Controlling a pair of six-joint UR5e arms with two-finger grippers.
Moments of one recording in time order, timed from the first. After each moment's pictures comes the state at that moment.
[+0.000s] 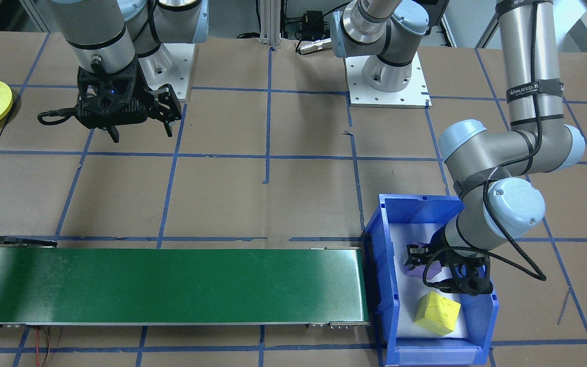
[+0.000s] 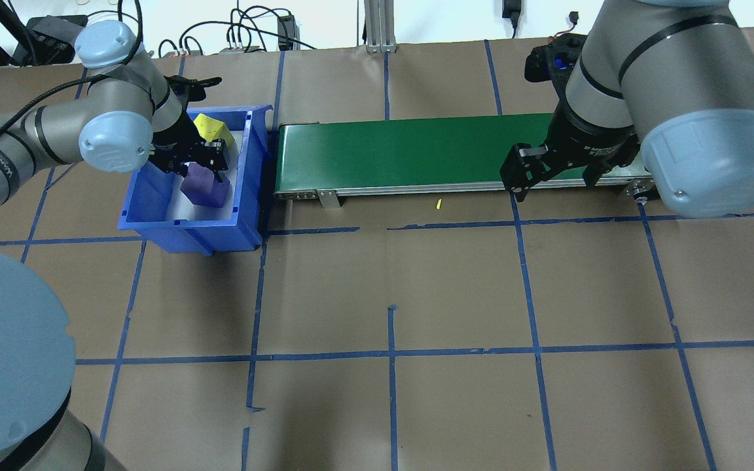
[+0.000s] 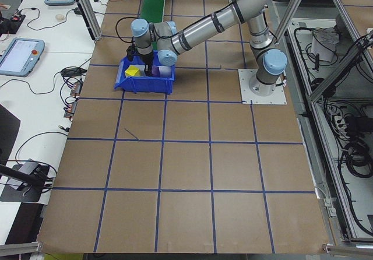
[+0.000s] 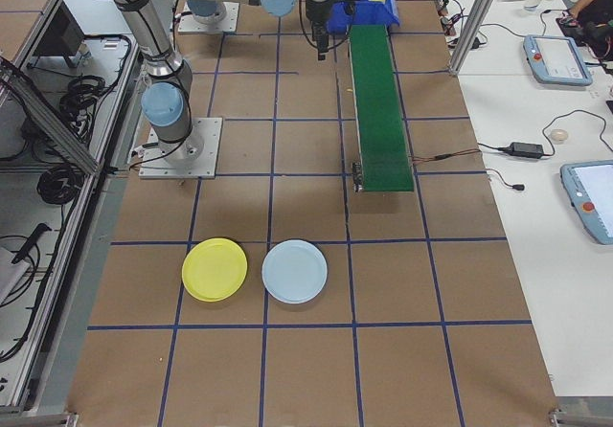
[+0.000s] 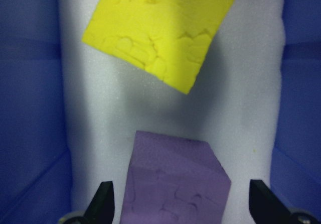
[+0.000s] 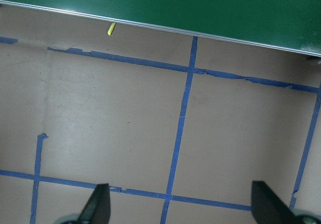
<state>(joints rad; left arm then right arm) -1.41 -2.05 -1.62 -1.08 1.55 0.18 1.62 -1.62 1.75 -1.73 -1.58 -0.12</state>
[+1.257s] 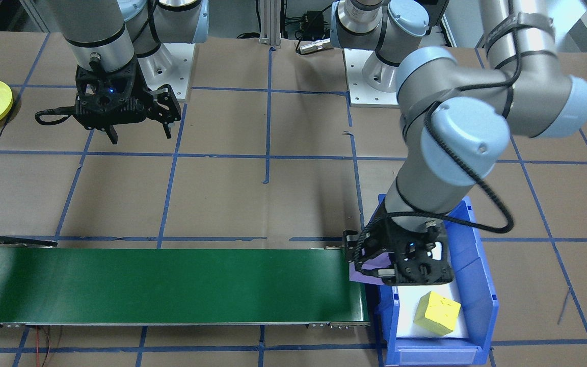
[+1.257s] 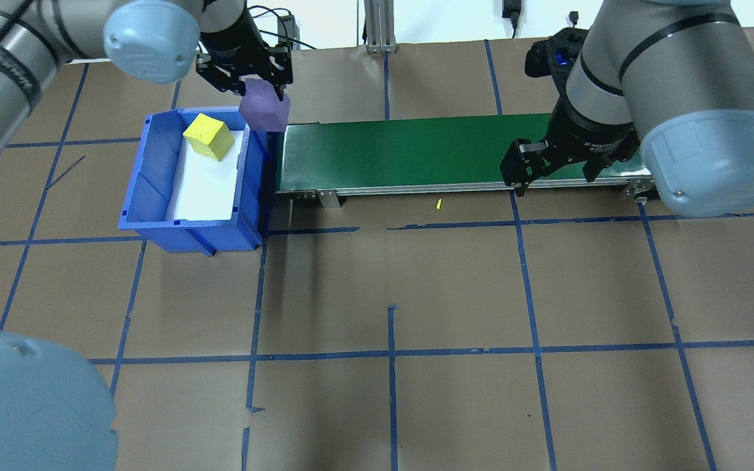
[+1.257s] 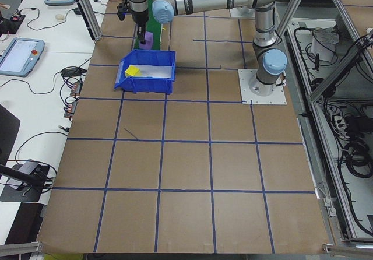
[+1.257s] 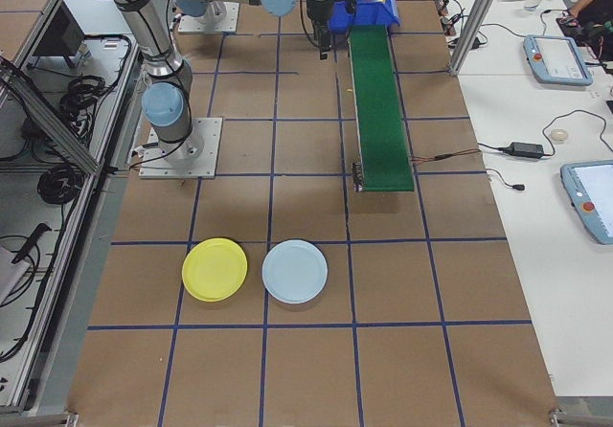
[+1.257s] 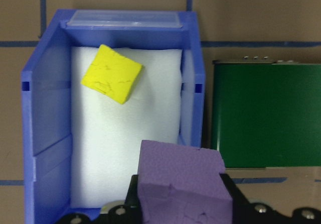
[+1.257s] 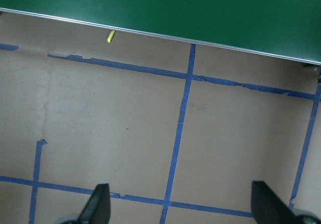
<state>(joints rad) -1.66 -2.04 -1.31 -1.25 1.52 -0.13 1.62 -1.62 1.75 -1.76 -1.58 -0.12</state>
